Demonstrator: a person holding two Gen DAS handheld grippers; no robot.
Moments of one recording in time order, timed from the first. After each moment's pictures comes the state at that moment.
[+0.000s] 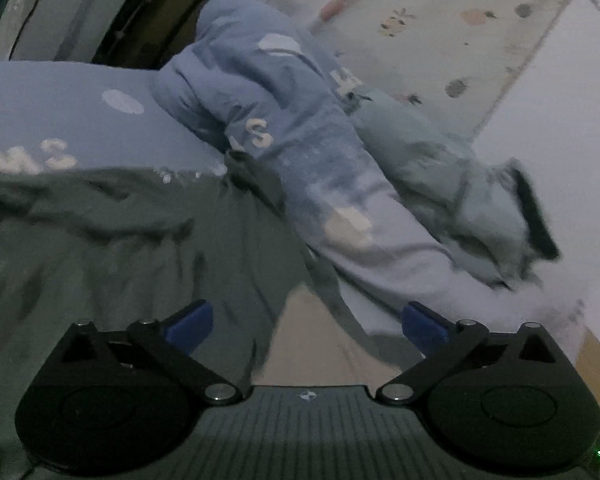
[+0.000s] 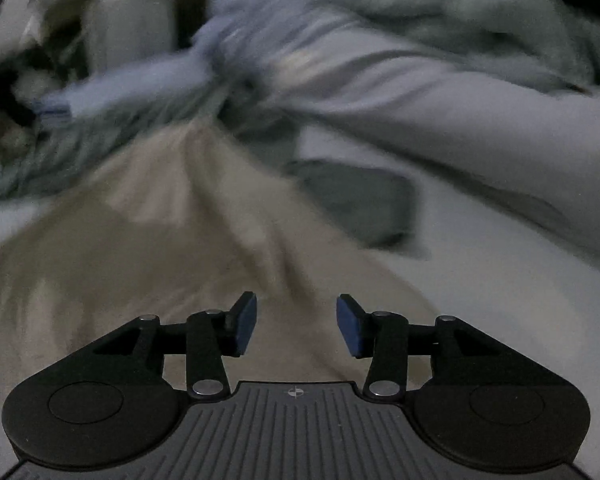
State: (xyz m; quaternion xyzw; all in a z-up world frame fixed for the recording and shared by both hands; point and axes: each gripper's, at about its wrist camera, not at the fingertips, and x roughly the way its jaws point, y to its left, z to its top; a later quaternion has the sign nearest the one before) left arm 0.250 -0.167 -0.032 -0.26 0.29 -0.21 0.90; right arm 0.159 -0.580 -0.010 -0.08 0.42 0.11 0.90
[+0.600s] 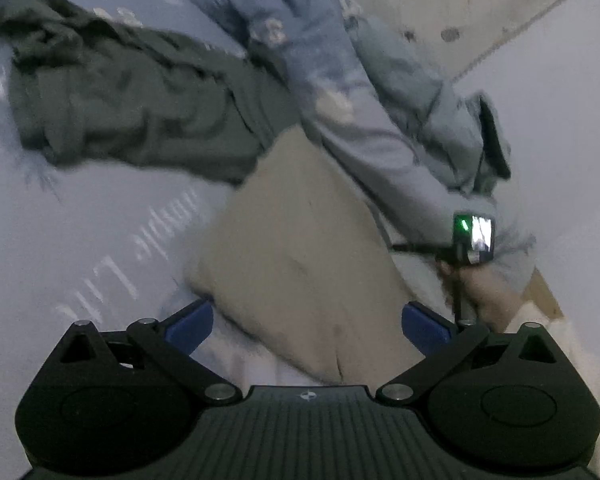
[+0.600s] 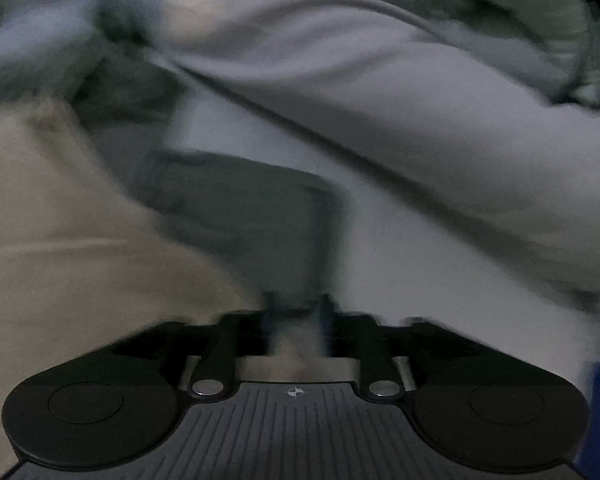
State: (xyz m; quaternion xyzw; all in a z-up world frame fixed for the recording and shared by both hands) left arm 0.135 -0.149 -0.063 -0.30 0.40 -0.25 0.83; right arm 0.279 -0.589 -0.050 -0.17 0.47 -0.09 0.86
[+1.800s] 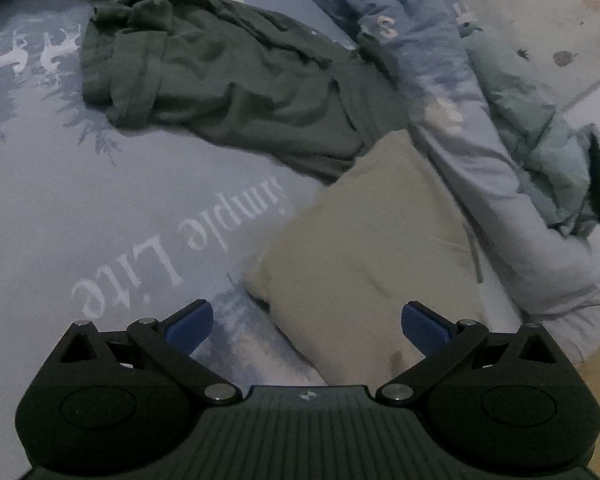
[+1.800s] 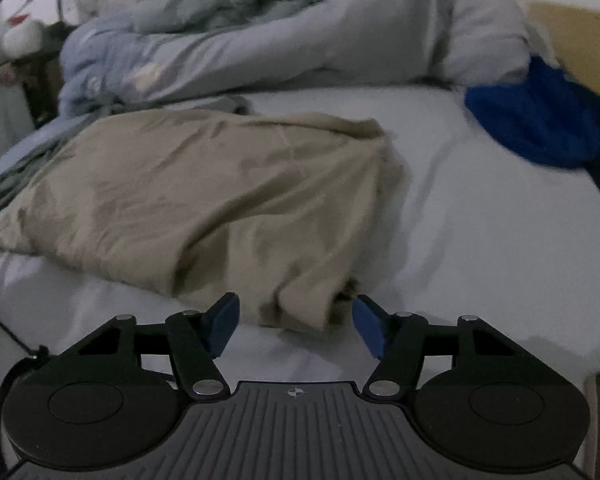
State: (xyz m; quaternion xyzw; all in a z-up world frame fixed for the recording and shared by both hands) left arm 0.172 -0.165 -0.087 -0.32 0.46 -0.09 0.82; right arm -0.180 -0.572 -0.047 0.10 0.36 -0.16 0.91
